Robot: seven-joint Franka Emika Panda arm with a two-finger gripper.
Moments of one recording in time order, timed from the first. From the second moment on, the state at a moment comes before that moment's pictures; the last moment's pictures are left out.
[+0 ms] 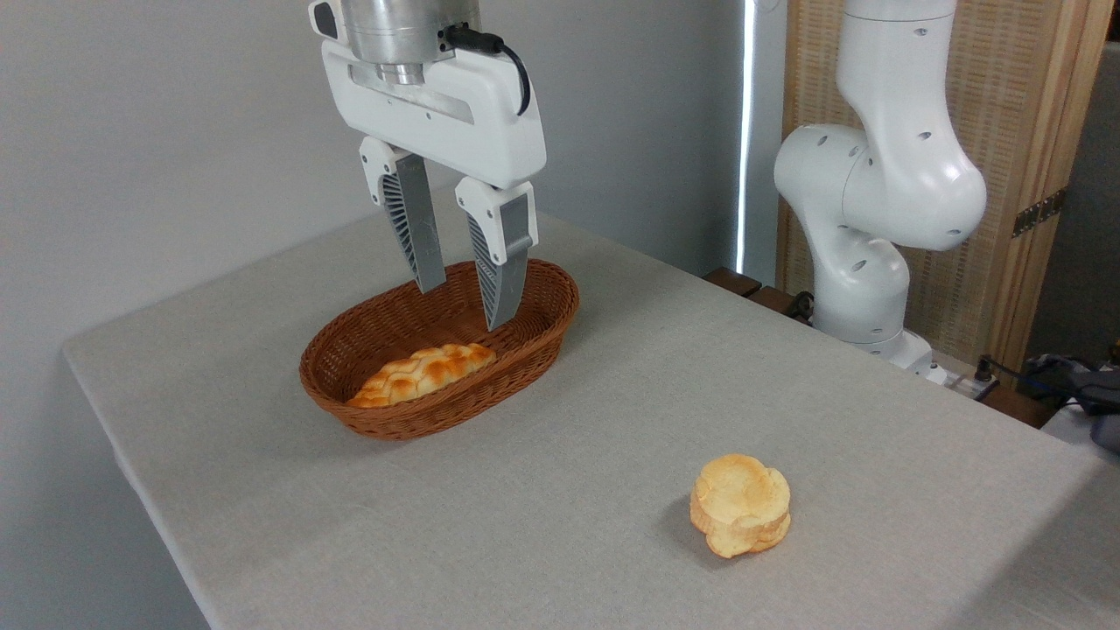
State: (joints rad) arm -0.04 -0.06 0.01 -1.65 -0.06 1.61 0.66
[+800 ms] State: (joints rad) arm -0.04 -0.07 0.04 -1.65 -0.06 1.61 0.66
